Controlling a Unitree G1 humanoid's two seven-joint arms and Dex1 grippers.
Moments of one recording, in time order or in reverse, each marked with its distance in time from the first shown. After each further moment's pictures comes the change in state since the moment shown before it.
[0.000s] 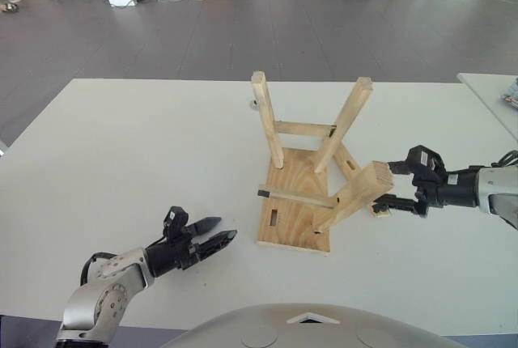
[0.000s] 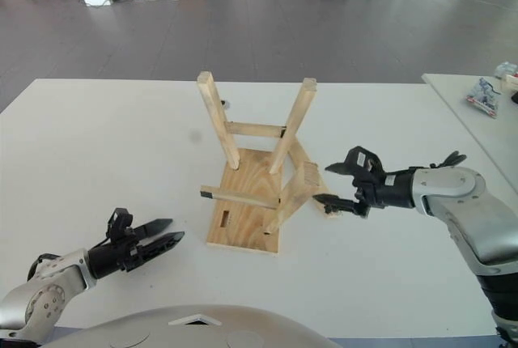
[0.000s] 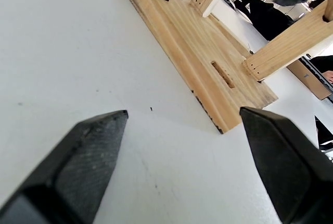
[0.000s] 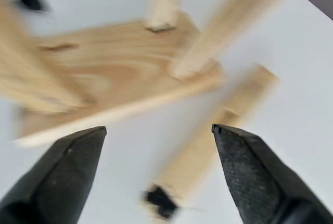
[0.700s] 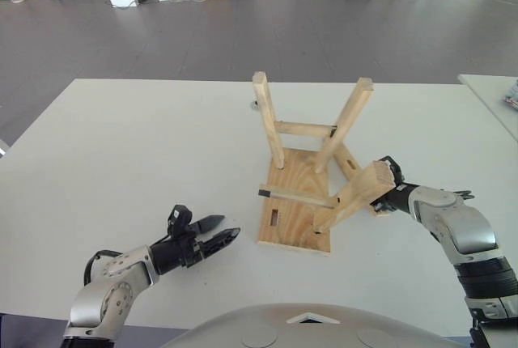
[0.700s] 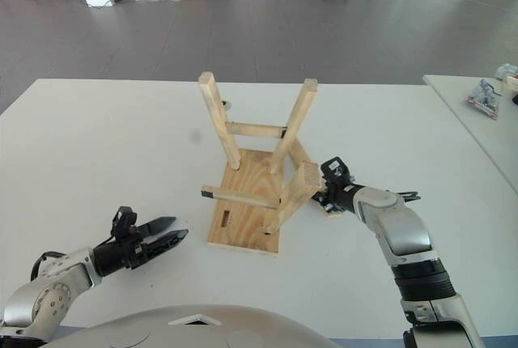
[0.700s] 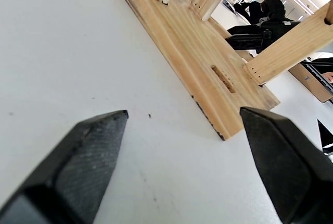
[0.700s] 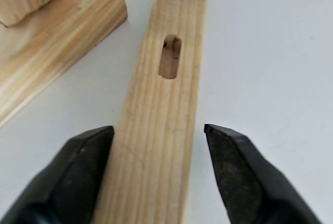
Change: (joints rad) left arm -0.023 -0.017 -0.018 0.022 0.018 -0.019 0.007; right arm -0.078 0.387 0.118 0.208 -0.177 0.147 -0.362
